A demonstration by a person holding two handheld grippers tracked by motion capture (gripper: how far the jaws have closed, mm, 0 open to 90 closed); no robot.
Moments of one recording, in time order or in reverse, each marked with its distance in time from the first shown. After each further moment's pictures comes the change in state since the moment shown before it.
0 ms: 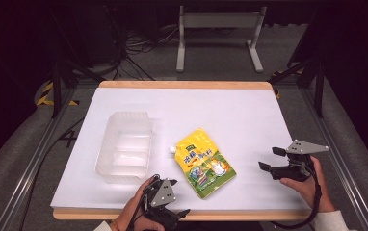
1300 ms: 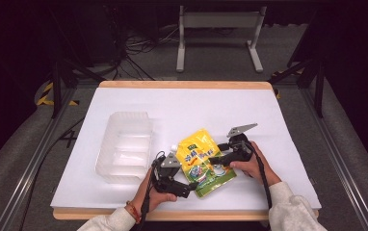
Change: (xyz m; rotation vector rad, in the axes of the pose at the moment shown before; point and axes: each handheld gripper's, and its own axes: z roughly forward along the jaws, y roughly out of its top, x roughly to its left) left arm 0.056 0.022 0.043 -0.002 -0.035 -0.386; right arm 0.039 0.055 0.148 0.168 0.384 0.013
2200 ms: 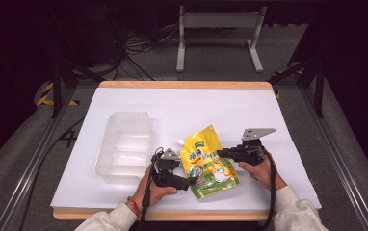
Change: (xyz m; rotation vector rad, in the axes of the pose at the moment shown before) left arm 0.011 0.004 0.005 0.013 -0.013 -0.076; right arm 0.021 -0.012 -0.045 -0.209 0.010 -0.101
